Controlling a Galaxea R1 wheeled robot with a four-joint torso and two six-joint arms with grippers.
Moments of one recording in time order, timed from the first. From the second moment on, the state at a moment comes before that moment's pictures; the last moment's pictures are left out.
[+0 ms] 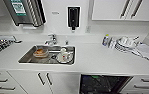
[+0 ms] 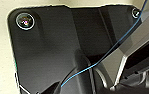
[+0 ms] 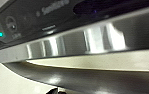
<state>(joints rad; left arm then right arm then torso) 1.55 3.00 -2.76 0.76 -0.23 -0.59 -0.93 2.41 -1.73 -0.64 -0.15 0.87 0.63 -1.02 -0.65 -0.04</state>
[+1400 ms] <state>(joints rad) 1.54 3.01 -2.76 0.75 -0.24 -0.59 -1.20 2.34 -1.82 -0.60 0.09 0.85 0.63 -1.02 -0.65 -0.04</state>
